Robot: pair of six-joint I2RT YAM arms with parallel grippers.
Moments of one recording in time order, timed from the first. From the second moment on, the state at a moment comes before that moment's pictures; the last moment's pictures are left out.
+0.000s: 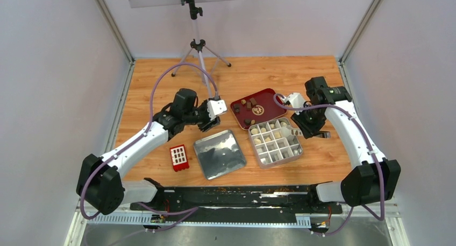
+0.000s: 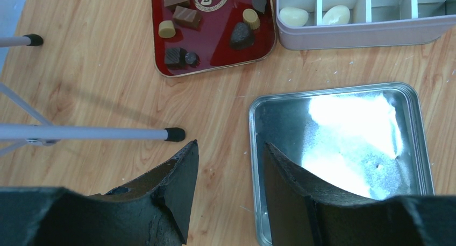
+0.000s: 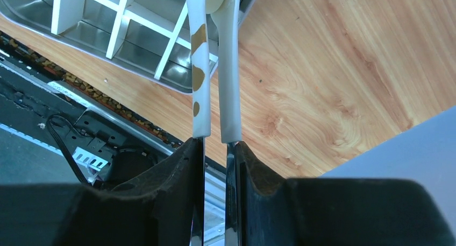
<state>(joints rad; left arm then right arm) -0.55 1.26 0.91 -0.27 0.45 0.60 0.18 1.35 1.29 -1.31 -0.10 -0.62</state>
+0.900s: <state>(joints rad) -0.55 1.20 0.88 -0.25 0.45 0.57 0.16 1.39 1.39 -1.28 -0.08 -0.61</state>
